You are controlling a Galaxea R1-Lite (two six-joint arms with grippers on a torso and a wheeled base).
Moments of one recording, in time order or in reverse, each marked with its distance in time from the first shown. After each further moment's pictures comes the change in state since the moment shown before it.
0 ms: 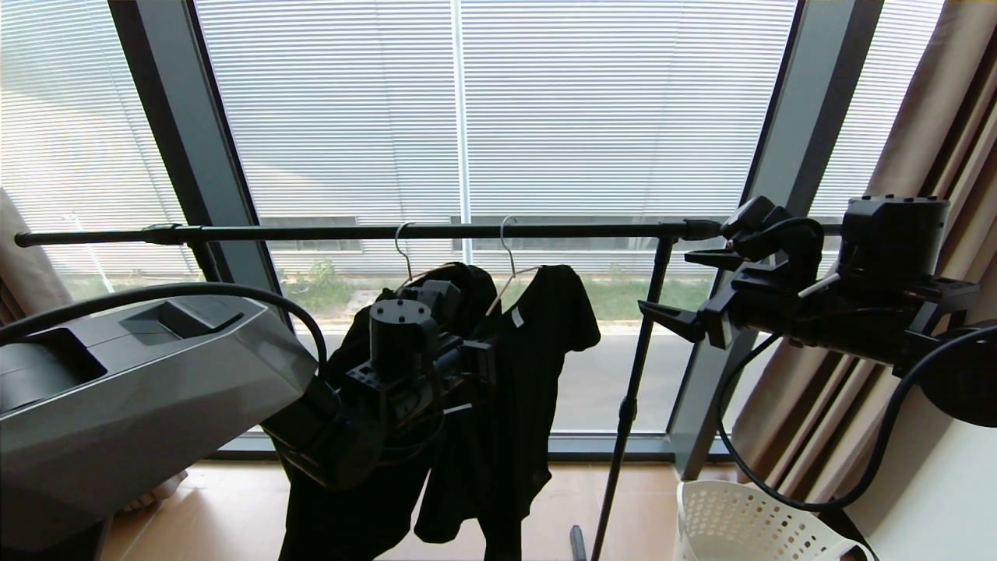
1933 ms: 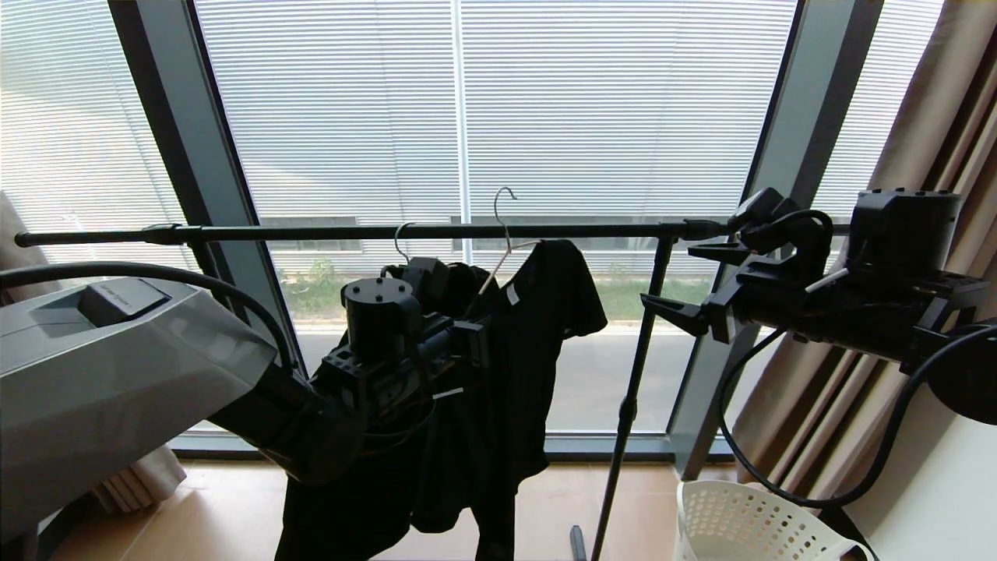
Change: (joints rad) left arm 0.003 -0.094 0.025 0.007 -0.004 0.024; right arm -0.002 -0.014 -0.005 -0.001 0.001 0.016
